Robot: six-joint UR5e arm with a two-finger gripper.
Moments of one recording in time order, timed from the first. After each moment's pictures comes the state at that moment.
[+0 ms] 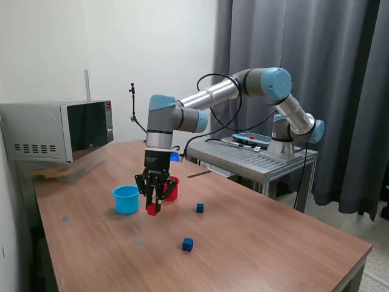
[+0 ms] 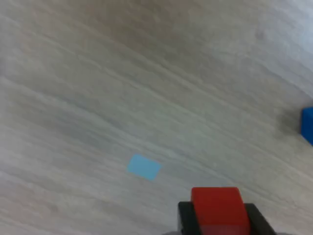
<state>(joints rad) -0.08 -0.56 0.87 -2.09 -1.40 -3.61</state>
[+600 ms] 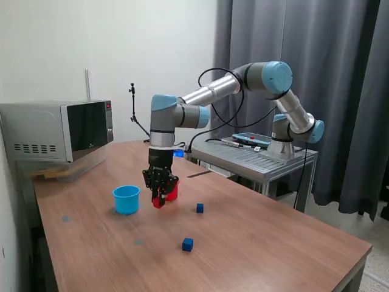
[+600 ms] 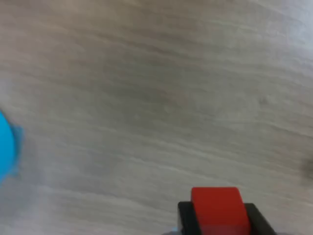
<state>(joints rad) -0.11 -0.63 0.98 -2.05 -1.47 -3.43</state>
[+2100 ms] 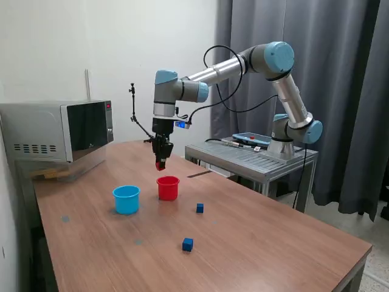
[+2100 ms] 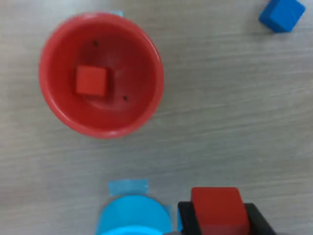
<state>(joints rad) -0.25 -0.89 1.25 -2.03 -1.51 -3.21</state>
